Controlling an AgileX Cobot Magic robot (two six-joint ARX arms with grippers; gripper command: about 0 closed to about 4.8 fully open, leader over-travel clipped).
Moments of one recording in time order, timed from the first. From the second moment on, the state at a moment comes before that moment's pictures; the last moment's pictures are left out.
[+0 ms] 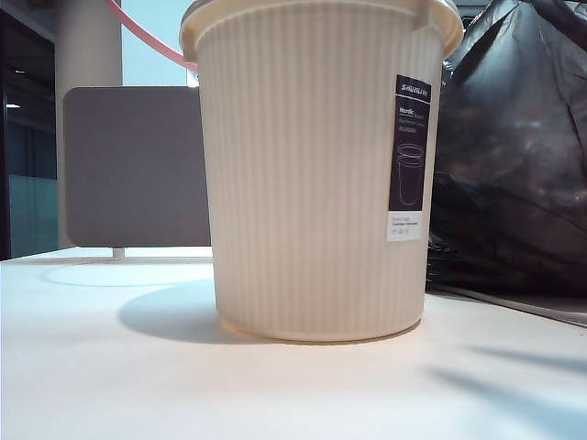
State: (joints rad) left arm -0.52 0.87 1.99 -0.56 0.68 -0.13; right arm -0.58 0.78 1.28 0.81 -1.07 1.45
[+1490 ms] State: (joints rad) left arm -0.52 0.15 1.09 -0.80 0.38 0.10; right arm 0.03 0.16 0.93 -0.76 -0.72 0.21
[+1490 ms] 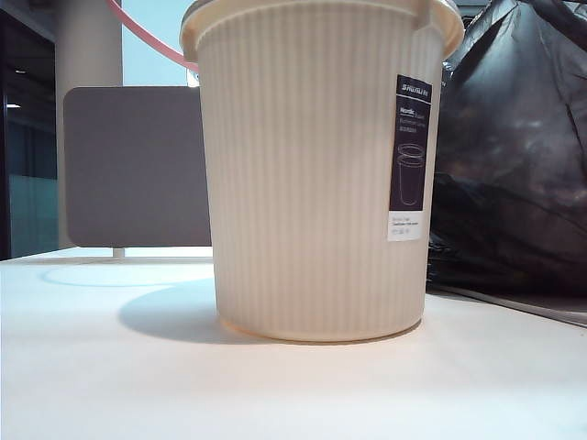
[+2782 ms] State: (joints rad) left arm -0.52 0.15 0.41 -0.28 0.16 -0.13; right arm 0.07 0.10 0.71 -0.58 -0.32 0.27
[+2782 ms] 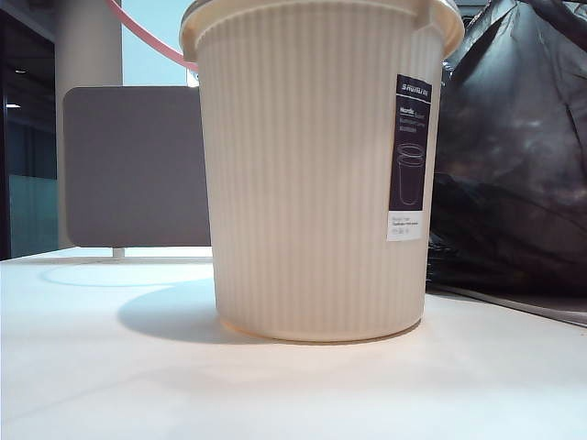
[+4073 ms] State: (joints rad) left arm -0.52 0.15 0.06 0.04 0.13 -0.13; right arm 0.07 0.10 0.12 -0.16 -0.16 0.26
